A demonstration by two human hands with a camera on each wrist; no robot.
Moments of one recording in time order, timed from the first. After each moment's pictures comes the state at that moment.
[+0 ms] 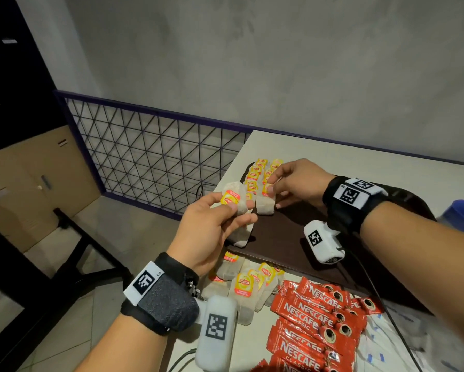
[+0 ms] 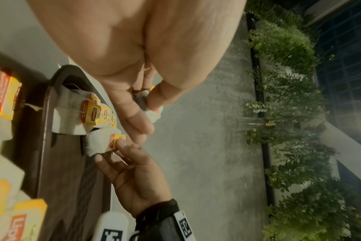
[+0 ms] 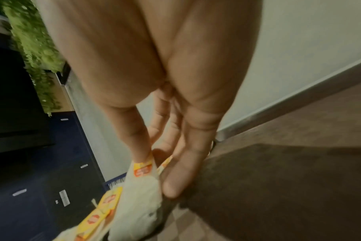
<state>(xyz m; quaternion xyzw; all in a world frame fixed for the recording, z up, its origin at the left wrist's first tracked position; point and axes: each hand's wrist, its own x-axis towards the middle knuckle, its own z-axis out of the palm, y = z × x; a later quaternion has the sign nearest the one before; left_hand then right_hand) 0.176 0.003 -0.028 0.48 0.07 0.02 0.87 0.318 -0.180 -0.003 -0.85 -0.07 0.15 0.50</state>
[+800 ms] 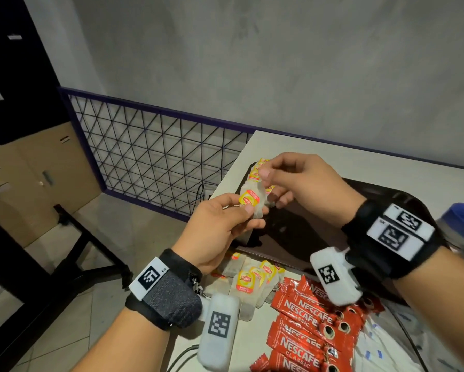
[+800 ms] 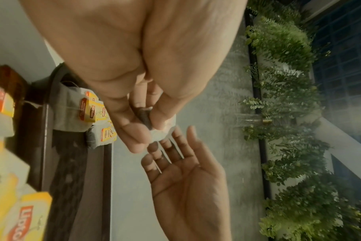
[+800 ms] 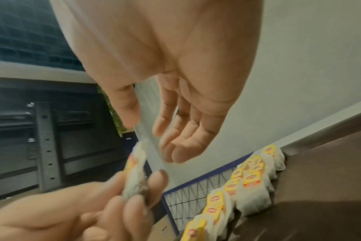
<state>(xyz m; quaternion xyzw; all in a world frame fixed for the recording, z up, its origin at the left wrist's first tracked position) 0.176 0.004 -0.034 0.52 0.00 -0.03 0.85 0.246 -0.171 0.028 -0.81 -0.18 0.07 0.56</state>
